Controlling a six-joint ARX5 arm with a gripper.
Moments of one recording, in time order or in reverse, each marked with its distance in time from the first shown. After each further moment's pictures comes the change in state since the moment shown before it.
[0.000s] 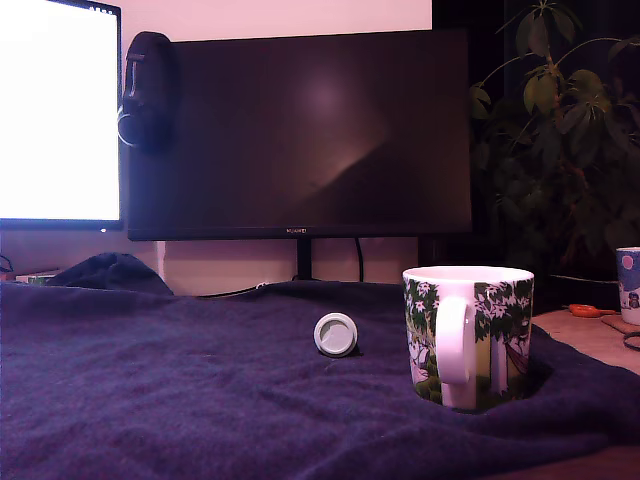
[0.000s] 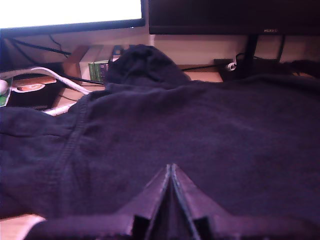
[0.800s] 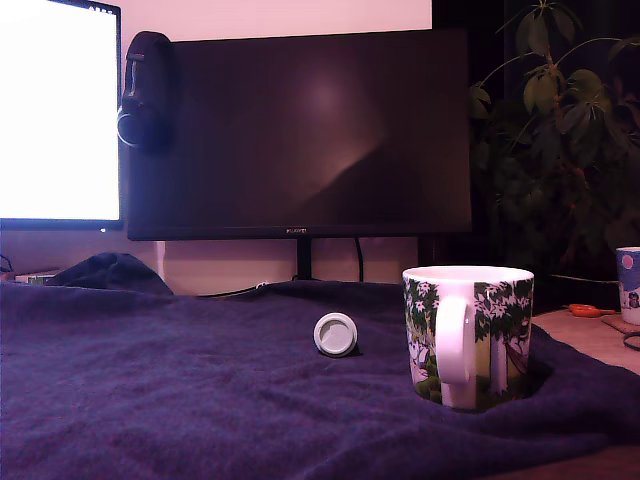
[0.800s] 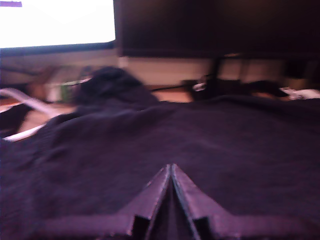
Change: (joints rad) arm 0.000 0.000 0.000 0.077 0.119 -0.012
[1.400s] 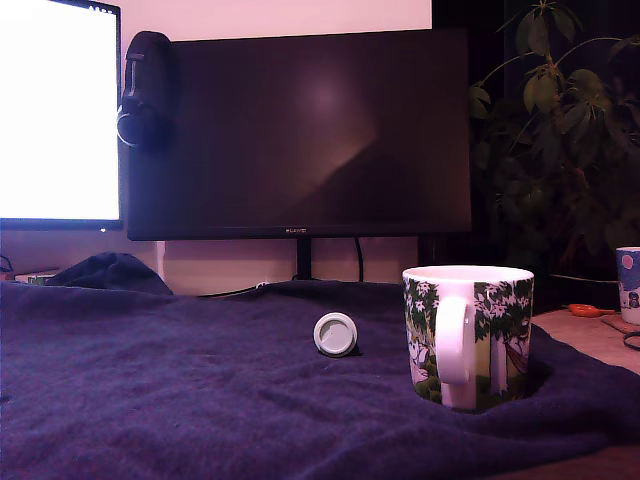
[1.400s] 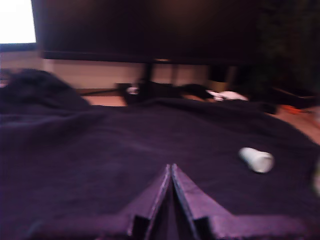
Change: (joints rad) arm -0.094 0.000 0.000 0.025 0.180 -0.068
